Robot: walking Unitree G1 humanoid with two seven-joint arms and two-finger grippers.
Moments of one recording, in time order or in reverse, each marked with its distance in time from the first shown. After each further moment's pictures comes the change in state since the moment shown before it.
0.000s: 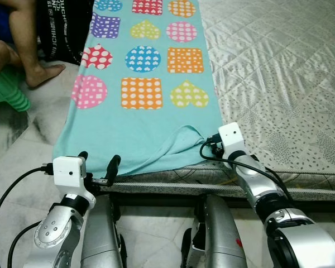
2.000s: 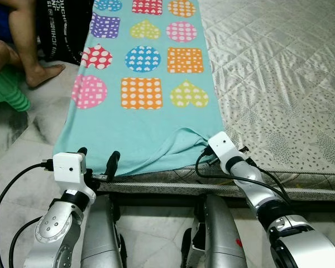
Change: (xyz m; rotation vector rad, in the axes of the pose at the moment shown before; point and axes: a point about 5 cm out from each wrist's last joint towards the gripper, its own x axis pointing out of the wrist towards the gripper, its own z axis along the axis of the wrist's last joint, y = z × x) left arm 0.007 0.002 0.004 0.012 -0.023 0.005; right arm -0.008 0.010 -0.015 -0.269 -0.007 0.056
